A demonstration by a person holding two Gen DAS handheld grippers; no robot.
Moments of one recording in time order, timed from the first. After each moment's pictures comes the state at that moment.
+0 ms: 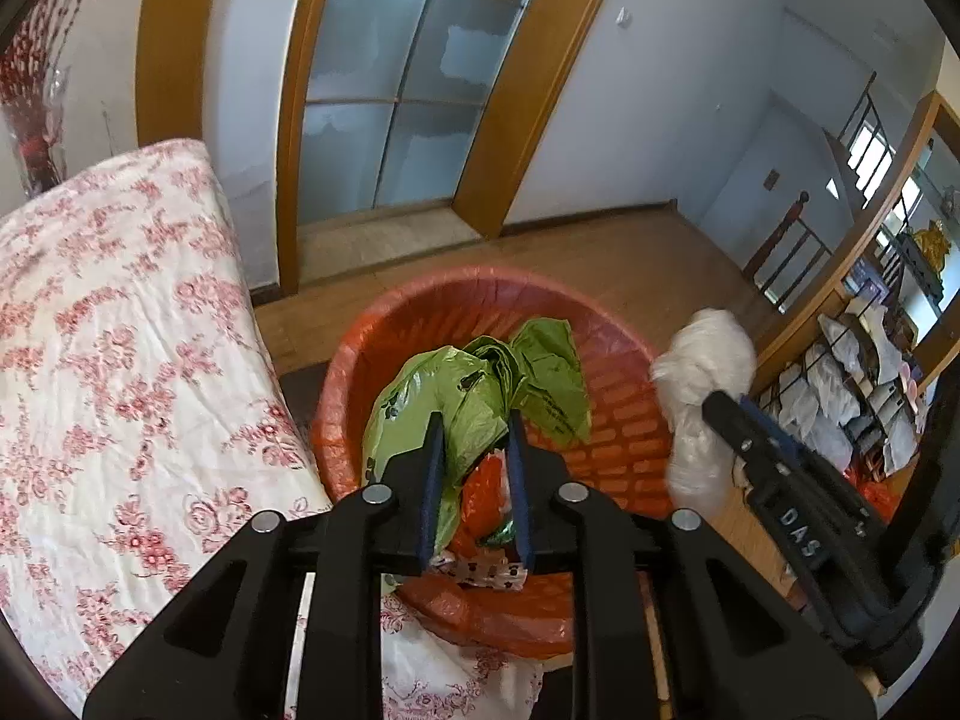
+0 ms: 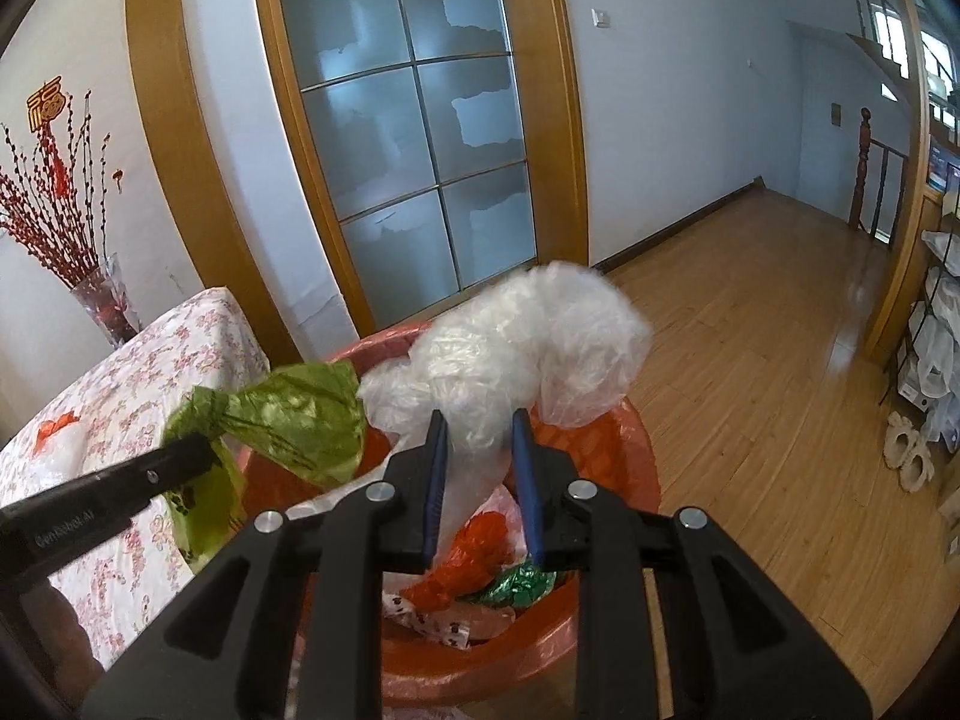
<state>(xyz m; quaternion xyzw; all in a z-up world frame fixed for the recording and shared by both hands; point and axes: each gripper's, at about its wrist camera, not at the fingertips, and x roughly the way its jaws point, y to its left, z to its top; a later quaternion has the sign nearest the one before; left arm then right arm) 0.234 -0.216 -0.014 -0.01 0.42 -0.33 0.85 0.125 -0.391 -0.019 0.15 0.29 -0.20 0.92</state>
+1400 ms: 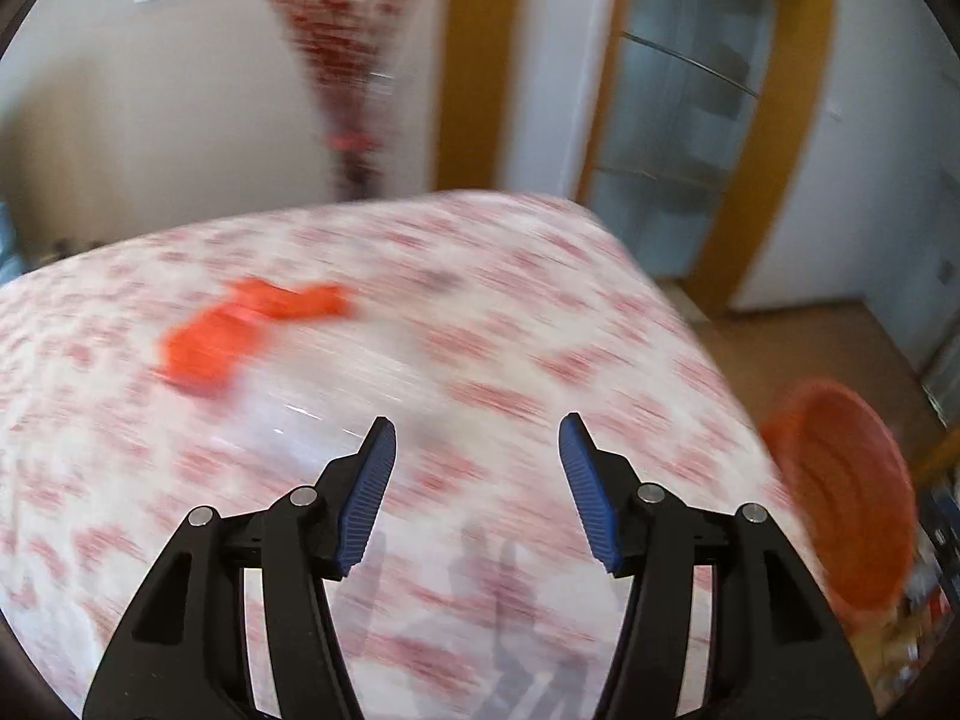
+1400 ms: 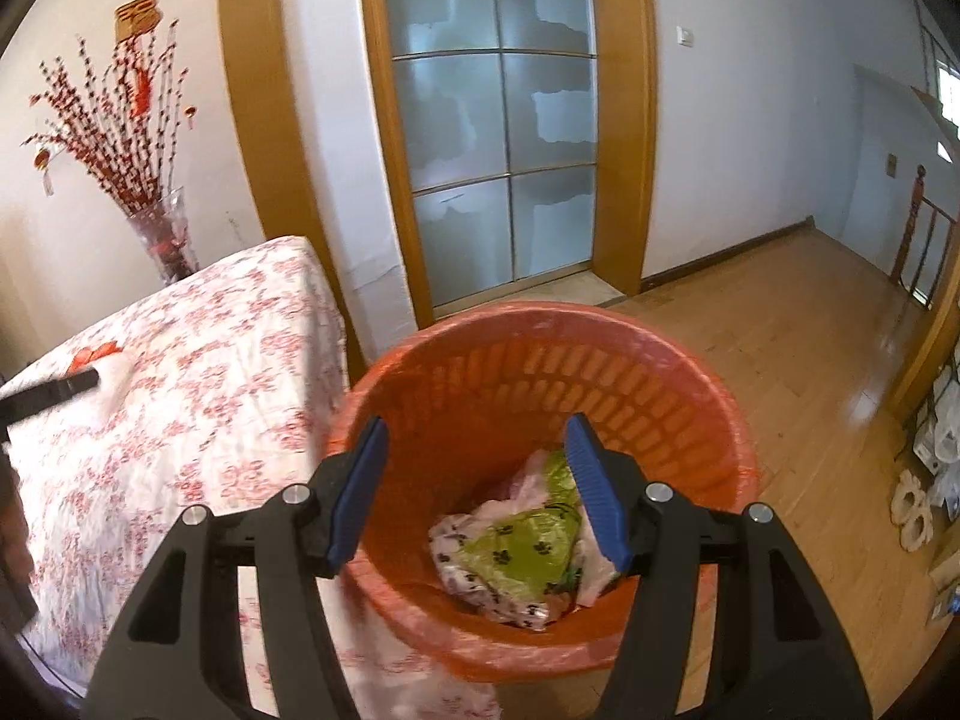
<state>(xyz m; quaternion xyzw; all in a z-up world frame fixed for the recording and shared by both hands) 0.299 0.038 0.009 -0.02 0.36 -0.05 0.93 0.149 -0.302 -0.009 0.09 0.31 -0.13 0.94</state>
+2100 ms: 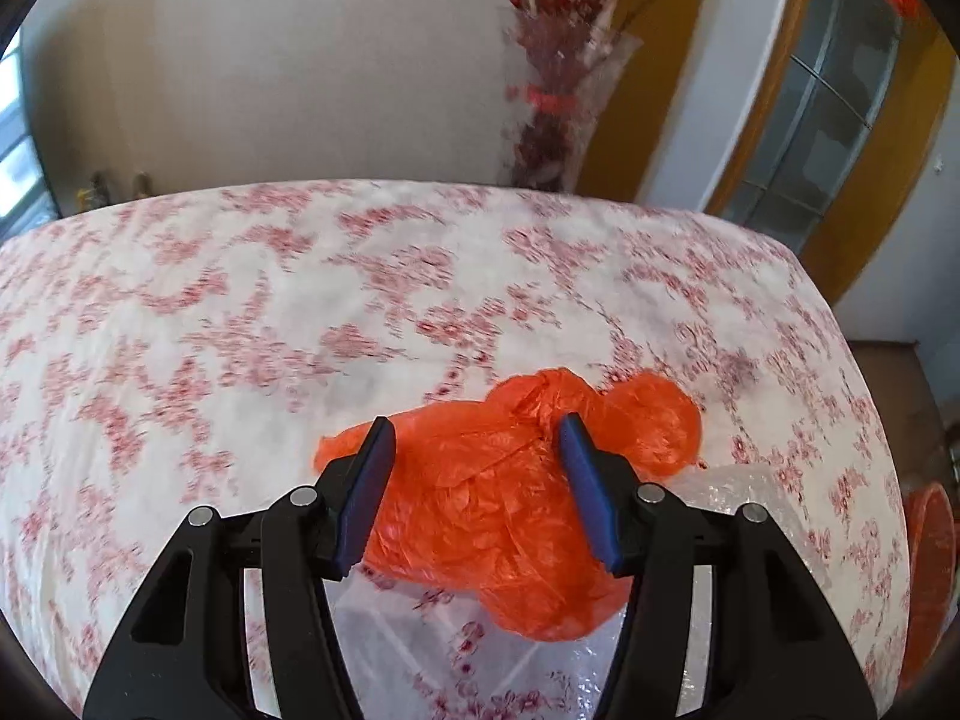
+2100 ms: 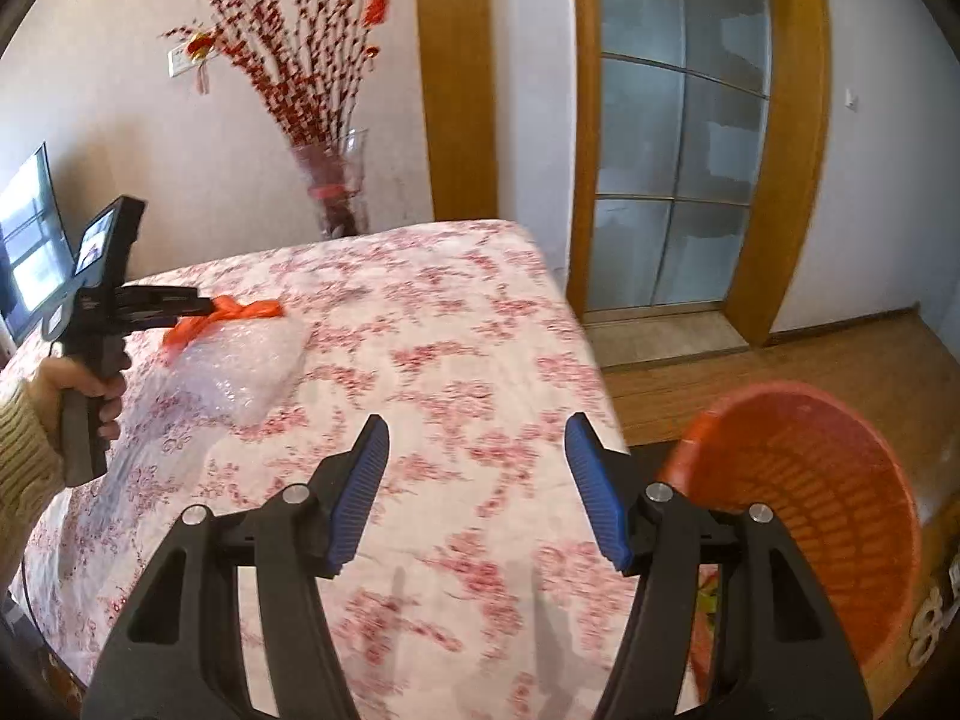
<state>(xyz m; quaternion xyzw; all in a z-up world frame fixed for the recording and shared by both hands) 0.427 0.164 -0.032 -0.06 0.43 -0.01 0.90 0.237 -0.137 0.004 0.02 0.33 0.01 0.95</state>
